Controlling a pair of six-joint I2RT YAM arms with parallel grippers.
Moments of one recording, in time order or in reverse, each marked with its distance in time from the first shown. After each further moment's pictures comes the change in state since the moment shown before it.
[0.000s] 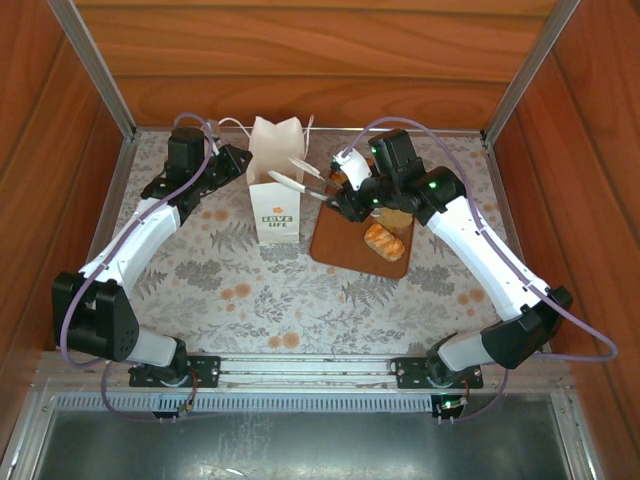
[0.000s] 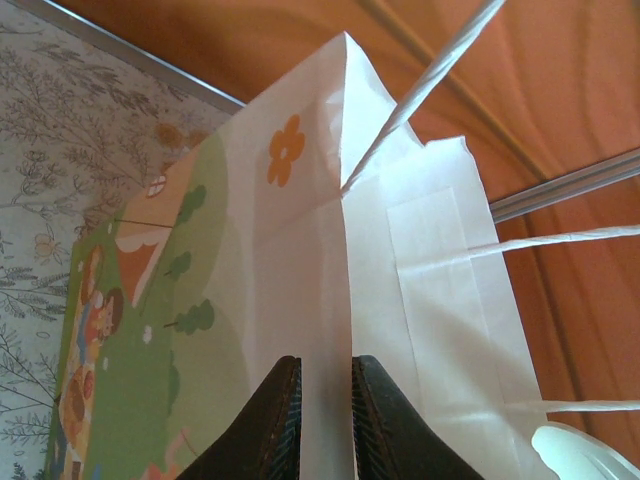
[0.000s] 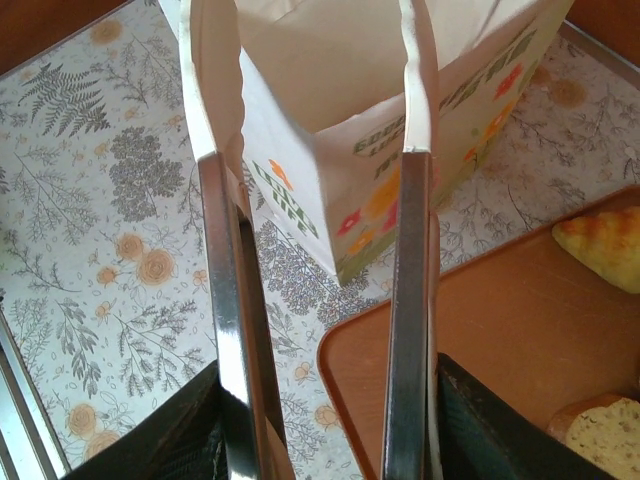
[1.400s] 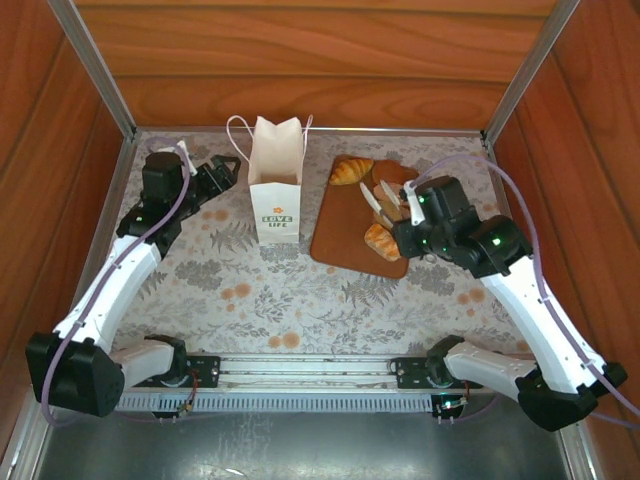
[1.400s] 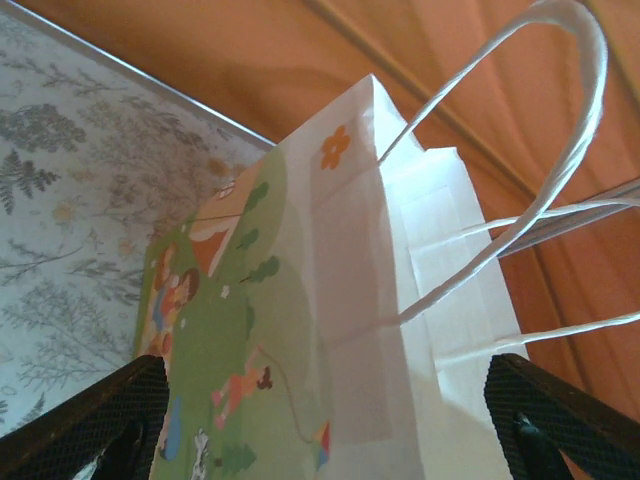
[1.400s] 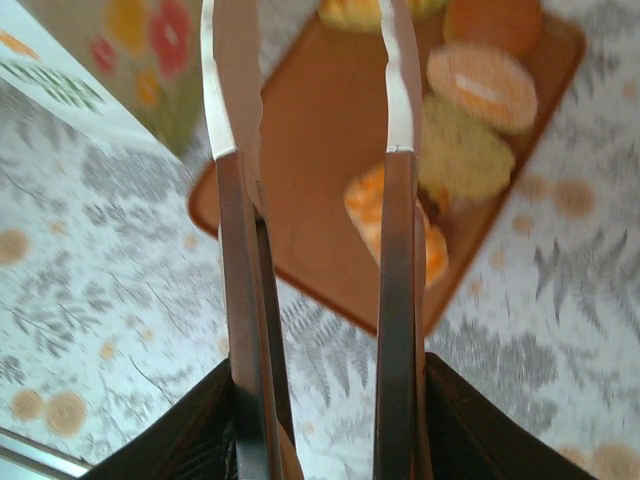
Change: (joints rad) left arm 0.034 -0.295 -0.197 -0.026 -0.090 0.021; right arm 0.000 -0.375 -0.205 -0.329 0.433 0.446
